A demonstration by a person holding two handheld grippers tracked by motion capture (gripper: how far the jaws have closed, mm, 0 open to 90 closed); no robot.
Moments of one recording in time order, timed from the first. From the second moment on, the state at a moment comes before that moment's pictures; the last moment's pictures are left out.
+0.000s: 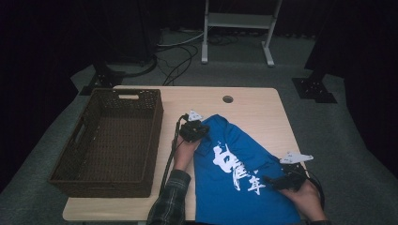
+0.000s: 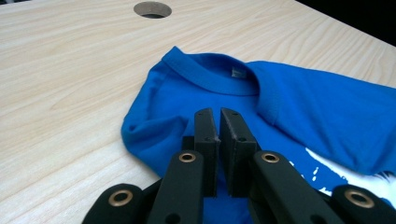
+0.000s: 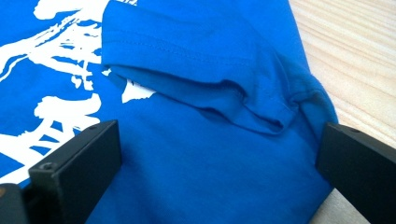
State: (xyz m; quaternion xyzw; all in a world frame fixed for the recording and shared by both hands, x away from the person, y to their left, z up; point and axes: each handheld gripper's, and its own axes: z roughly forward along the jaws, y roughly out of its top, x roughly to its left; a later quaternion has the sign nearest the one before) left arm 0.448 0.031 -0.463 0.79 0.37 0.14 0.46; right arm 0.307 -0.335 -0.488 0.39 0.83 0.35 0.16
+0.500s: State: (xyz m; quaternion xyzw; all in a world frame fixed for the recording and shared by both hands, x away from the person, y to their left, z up) left arm 0.448 0.051 -0.465 0.78 0.39 0.15 0.46; right arm 0.307 -0.334 -0.488 0.39 0.83 0.35 0.16
